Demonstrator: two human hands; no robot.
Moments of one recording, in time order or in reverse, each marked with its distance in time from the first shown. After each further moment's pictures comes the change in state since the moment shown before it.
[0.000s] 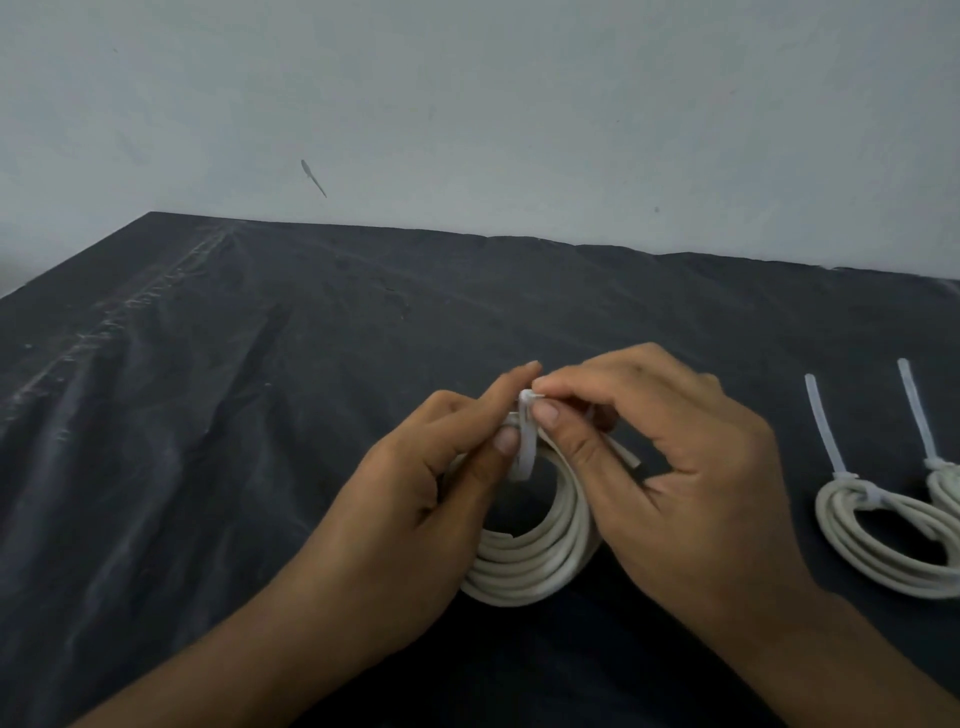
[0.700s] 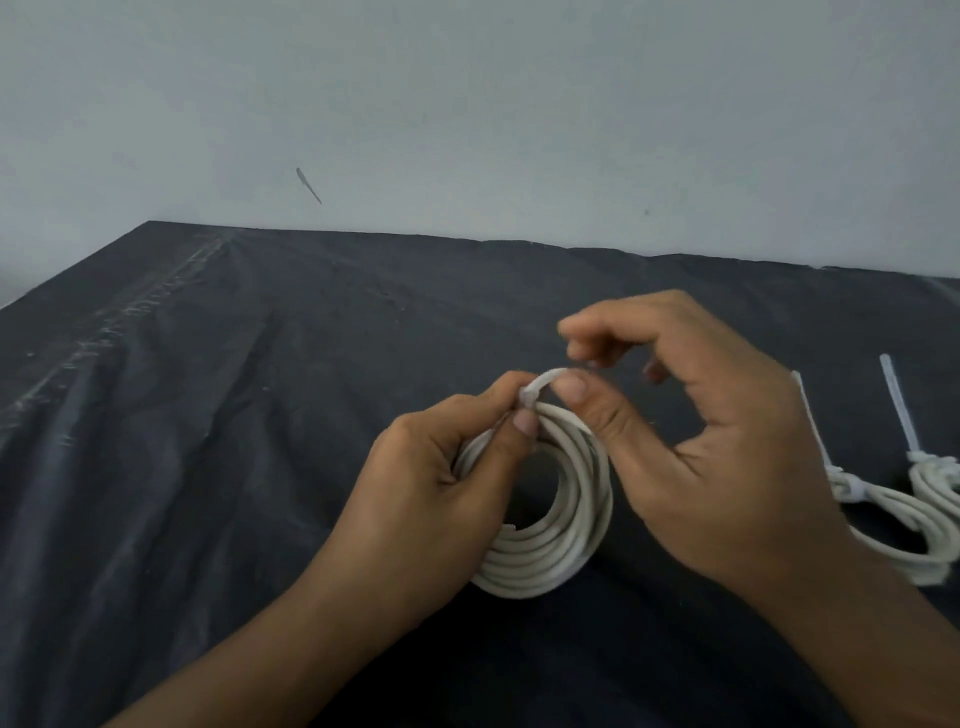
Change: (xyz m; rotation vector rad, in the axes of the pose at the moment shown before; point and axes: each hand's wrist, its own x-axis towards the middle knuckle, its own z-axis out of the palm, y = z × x) left_hand 0.009 0.005 0.013 -0.062 0.081 -0.027; right_hand 0.016 0.004 -0.022 0.055 -0.039 -0.082
